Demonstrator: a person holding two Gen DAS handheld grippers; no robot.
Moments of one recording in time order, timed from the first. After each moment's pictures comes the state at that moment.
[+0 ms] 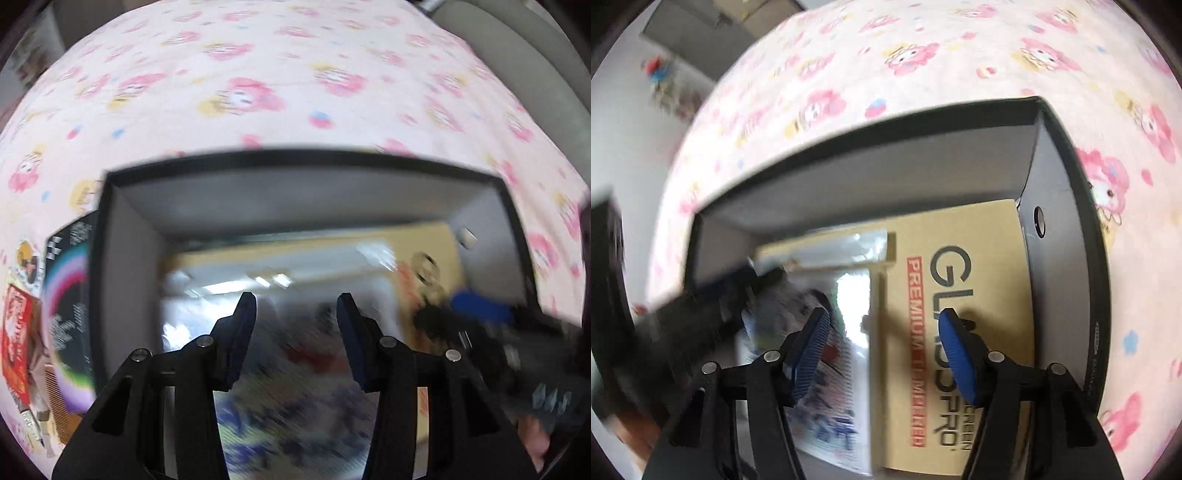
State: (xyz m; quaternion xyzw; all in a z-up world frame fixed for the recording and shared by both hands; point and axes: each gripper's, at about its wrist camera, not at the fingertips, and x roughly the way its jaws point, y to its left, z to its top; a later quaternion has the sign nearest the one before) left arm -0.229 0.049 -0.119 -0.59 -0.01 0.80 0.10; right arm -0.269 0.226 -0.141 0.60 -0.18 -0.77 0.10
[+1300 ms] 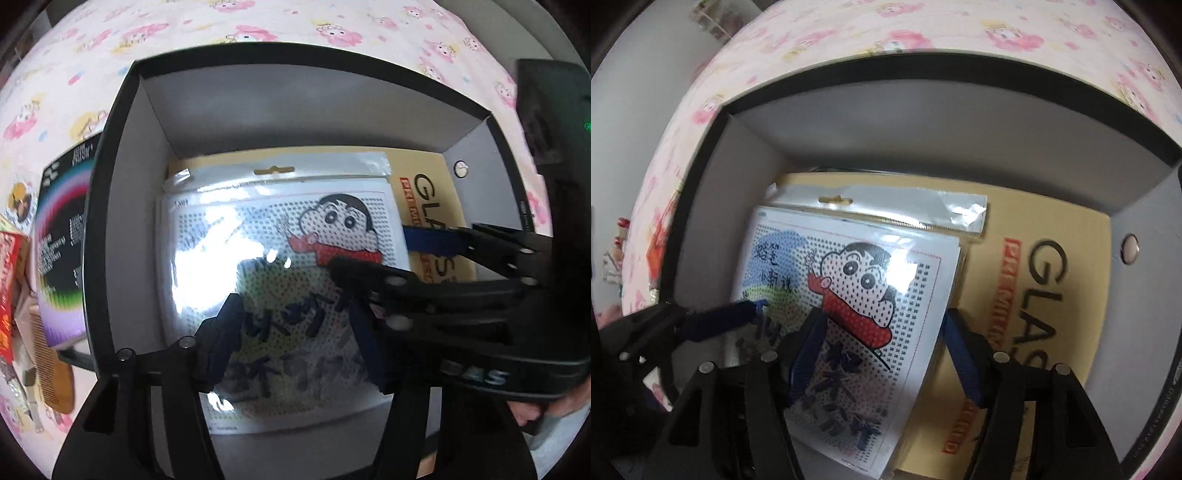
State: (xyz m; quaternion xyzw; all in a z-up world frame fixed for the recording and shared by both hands) left arm -0.231 0.003 -0.118 -0.64 -0.02 0.76 0.12; right arm -0.268 0.154 -0.163 0.64 -0.06 -0.74 0.19
